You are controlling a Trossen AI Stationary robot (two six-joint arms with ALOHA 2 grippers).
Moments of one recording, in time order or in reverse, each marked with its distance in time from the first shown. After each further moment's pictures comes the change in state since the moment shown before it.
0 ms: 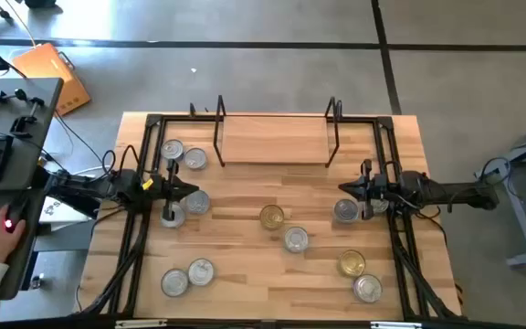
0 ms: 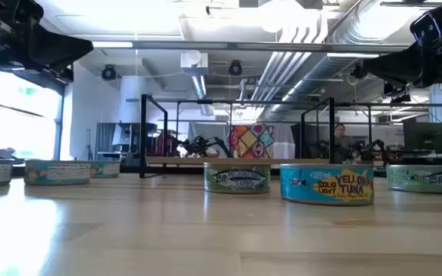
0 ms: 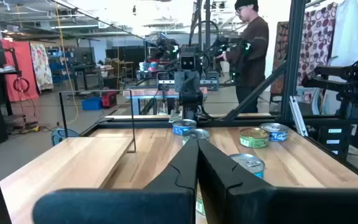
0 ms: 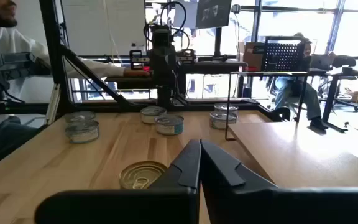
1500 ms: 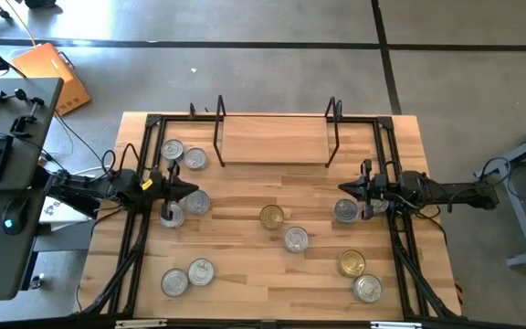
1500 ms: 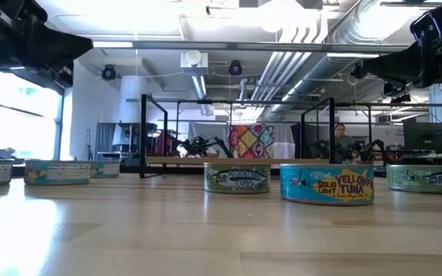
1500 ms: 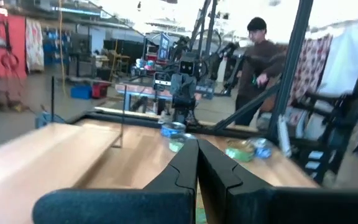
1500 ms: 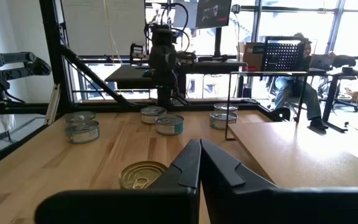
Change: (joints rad) left arm 0.000 0.000 0.000 0.019 0.000 -0.180; right arm 0.000 0.000 0.000 0.000 0.000 0.000
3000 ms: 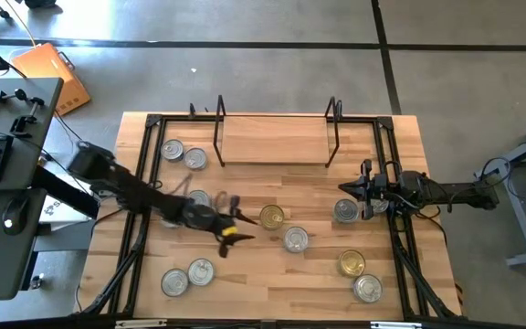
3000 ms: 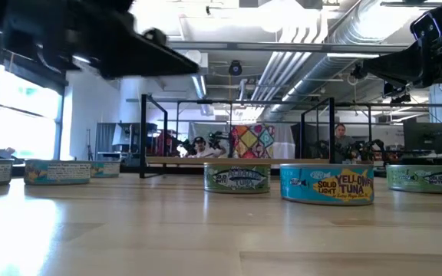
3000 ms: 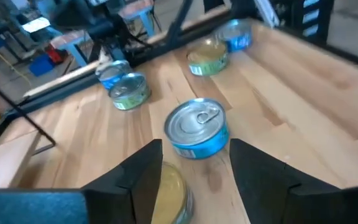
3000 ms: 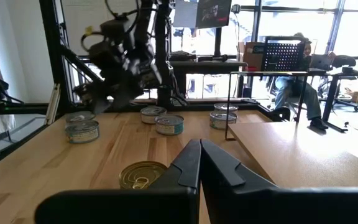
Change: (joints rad) left arm -0.209 1.575 0.572 0.550 -0.056 0.401; right arm 0.000 0.000 0.000 0.000 0.000 0.000
